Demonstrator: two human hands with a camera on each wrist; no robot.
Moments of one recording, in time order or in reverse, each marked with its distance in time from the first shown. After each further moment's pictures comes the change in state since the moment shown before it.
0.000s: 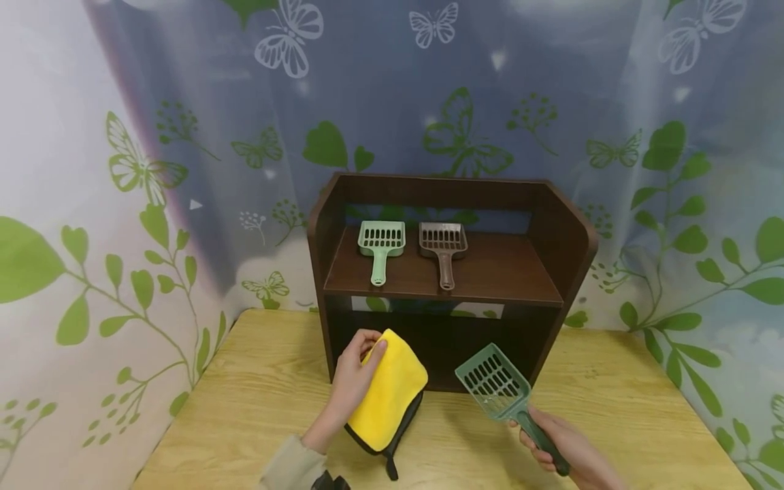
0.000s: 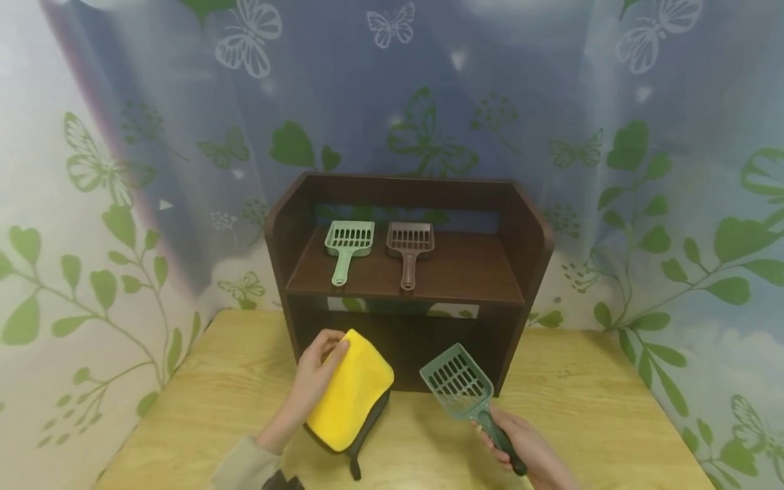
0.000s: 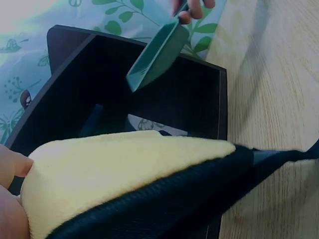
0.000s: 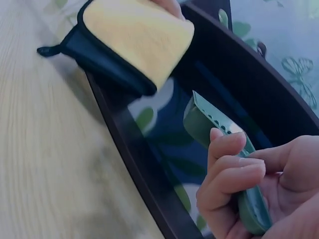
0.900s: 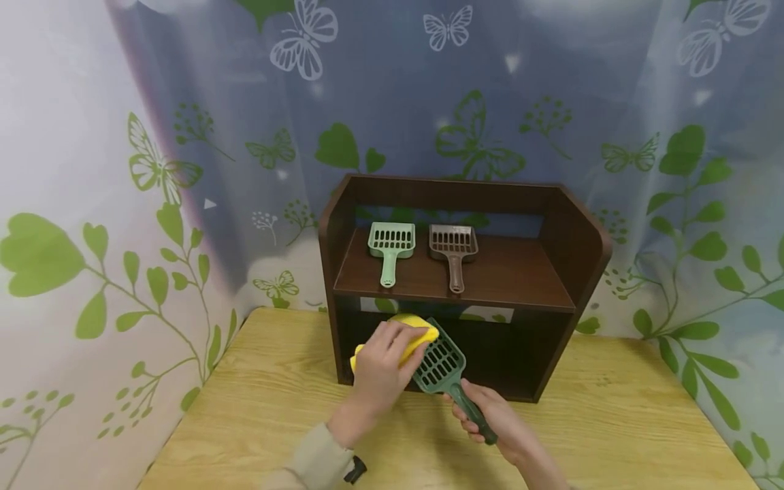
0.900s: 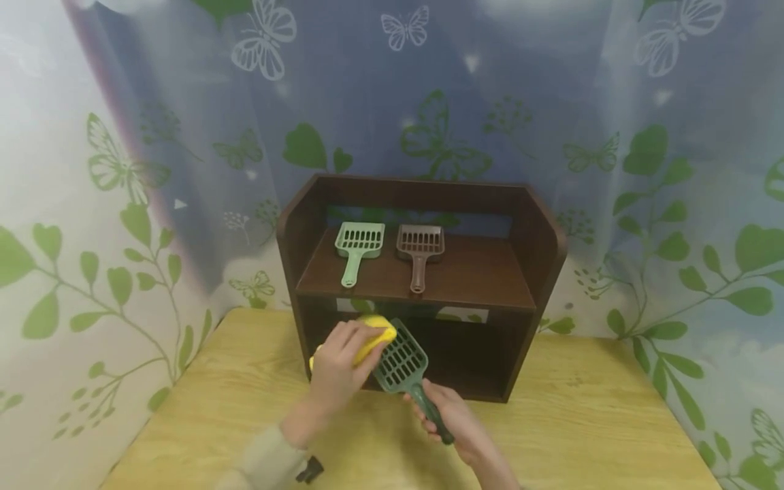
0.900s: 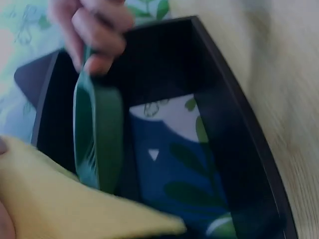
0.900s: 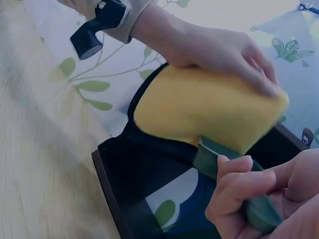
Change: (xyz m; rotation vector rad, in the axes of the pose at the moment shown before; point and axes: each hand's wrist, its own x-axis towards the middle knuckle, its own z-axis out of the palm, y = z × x) left_hand 0.014 0.033 0.020 0.585 0.258 0.844; right_hand 0.072 -0.040 0.090 -0.015 0.011 -0.100
